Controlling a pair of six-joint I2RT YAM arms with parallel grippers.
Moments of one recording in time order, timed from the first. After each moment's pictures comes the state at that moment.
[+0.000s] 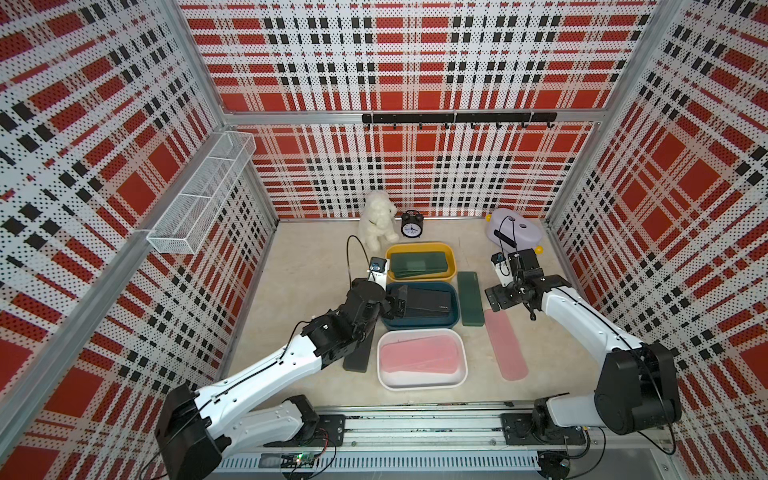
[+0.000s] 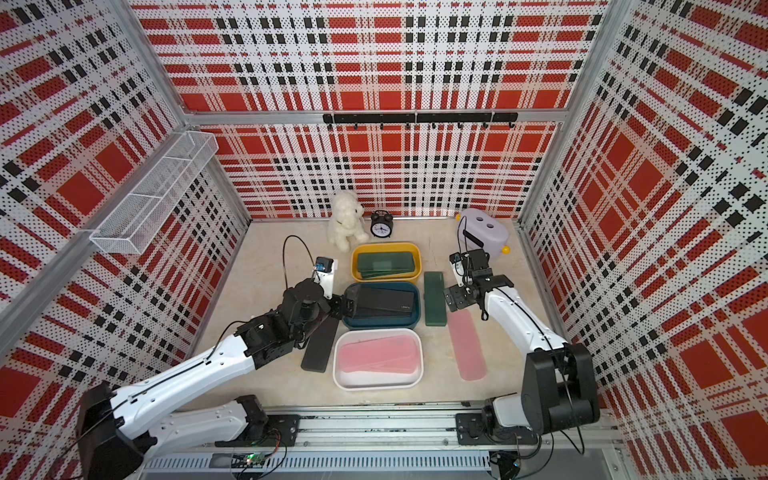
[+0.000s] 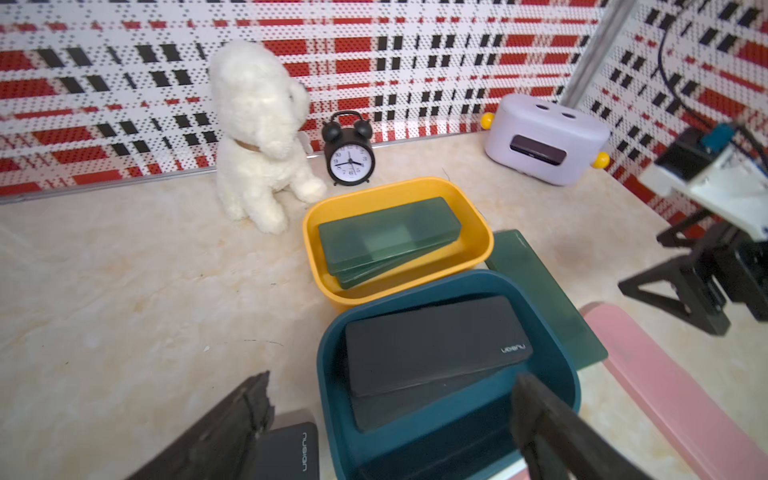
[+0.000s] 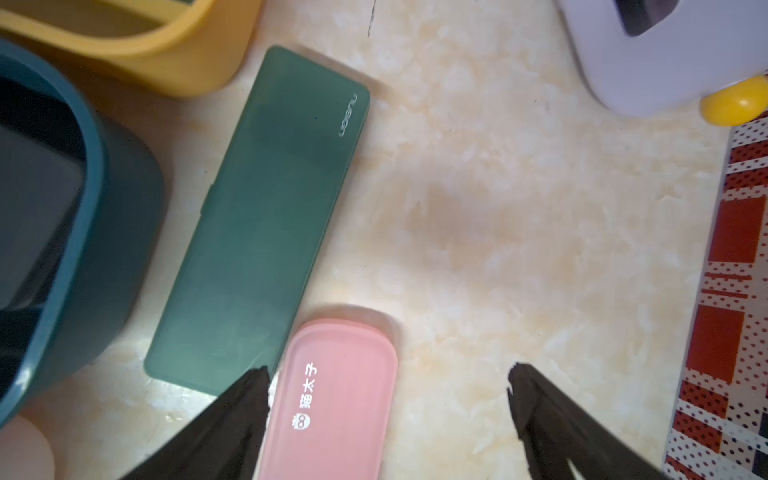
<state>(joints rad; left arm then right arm) -0.80 1.07 0.81 -0.17 -0.41 -0.32 0.18 1.41 0.97 -0.62 0.08 -0.22</state>
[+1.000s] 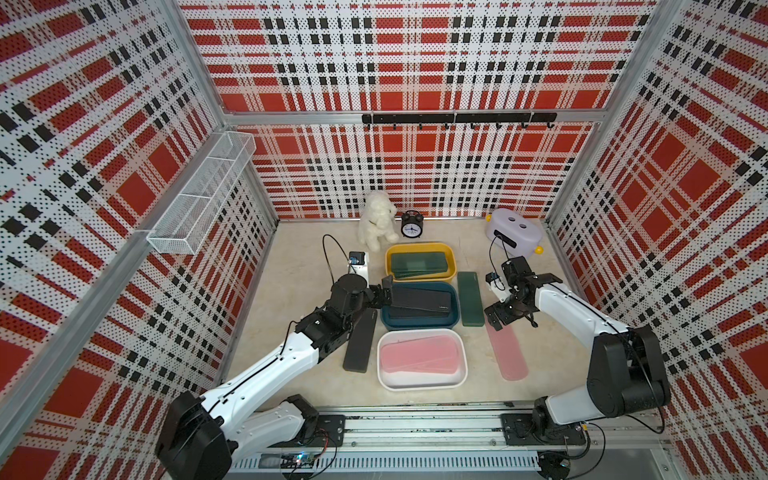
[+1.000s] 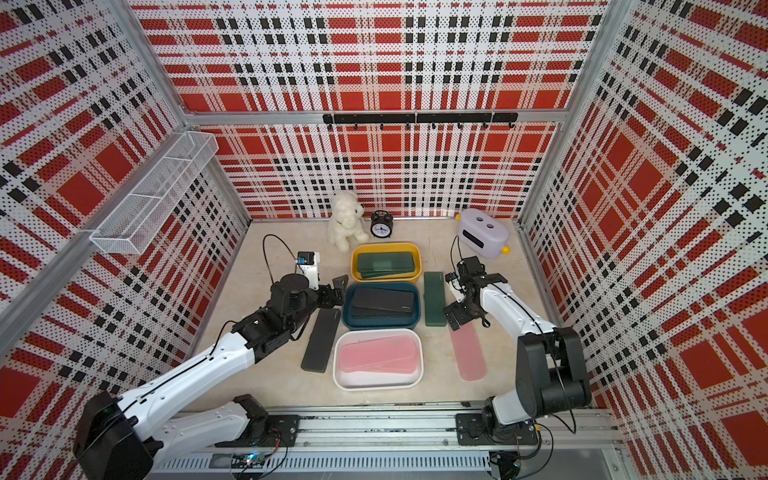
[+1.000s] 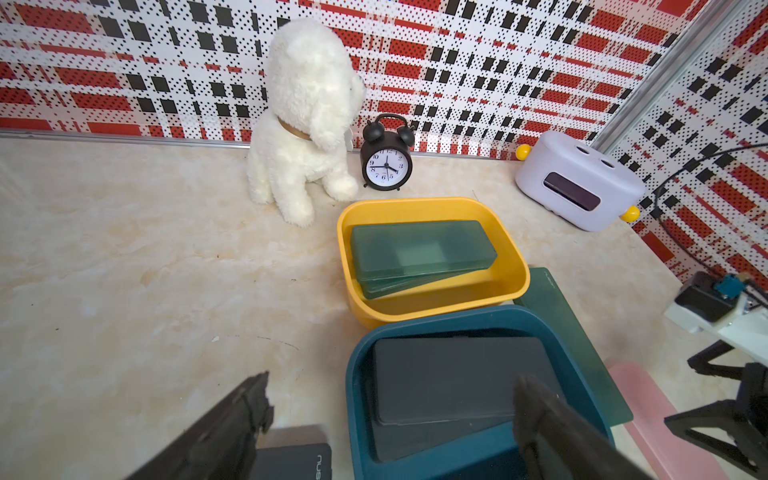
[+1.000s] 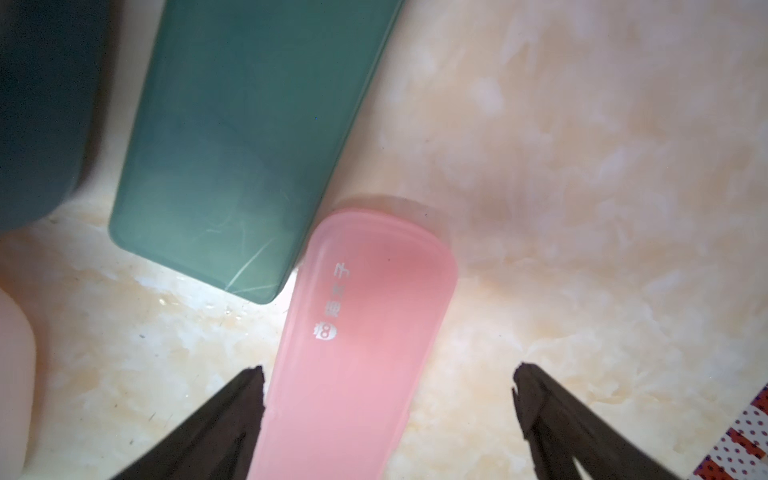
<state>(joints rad) -0.63 1.09 0.76 -0.07 -0.29 -0.38 0.18 1.51 0.98 -0.83 0.04 -0.29</state>
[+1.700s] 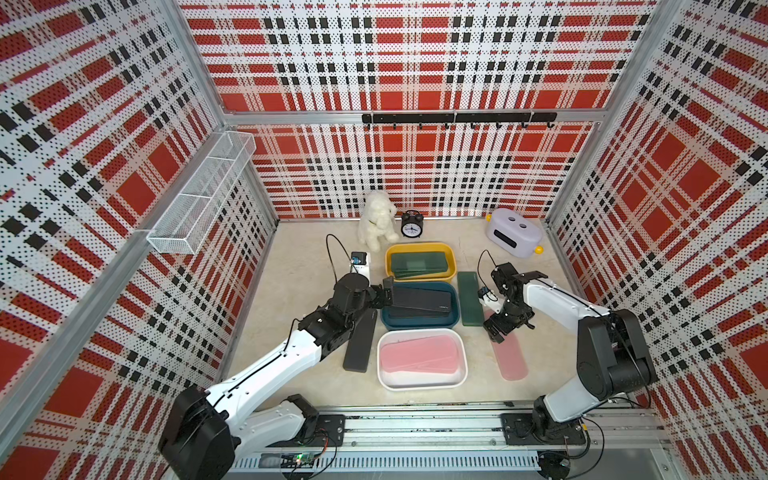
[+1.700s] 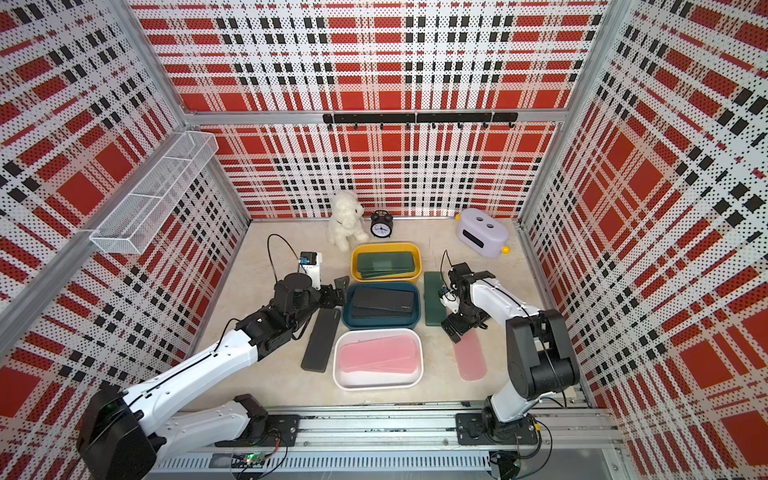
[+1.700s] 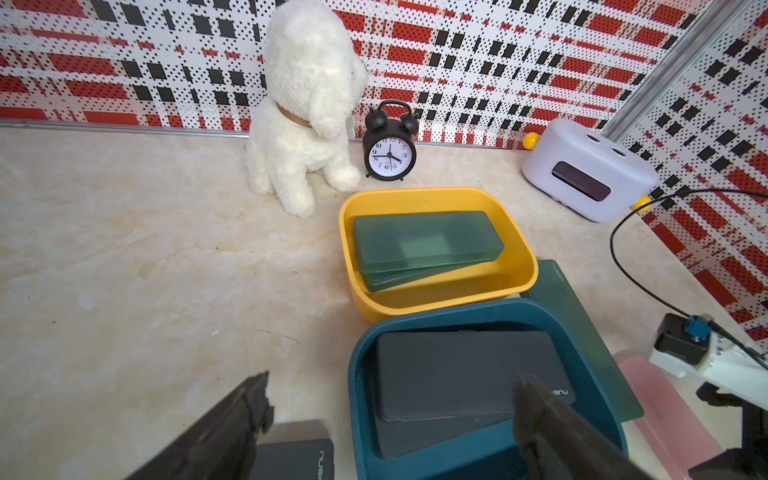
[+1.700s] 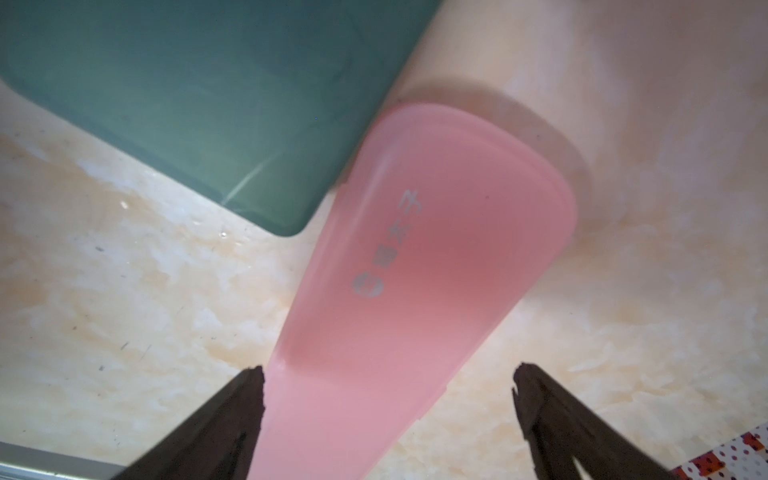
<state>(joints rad) -0.63 1.12 0.76 -0.07 -0.29 -0.39 0.25 1.60 1.00 -0.96 0.07 -0.36</state>
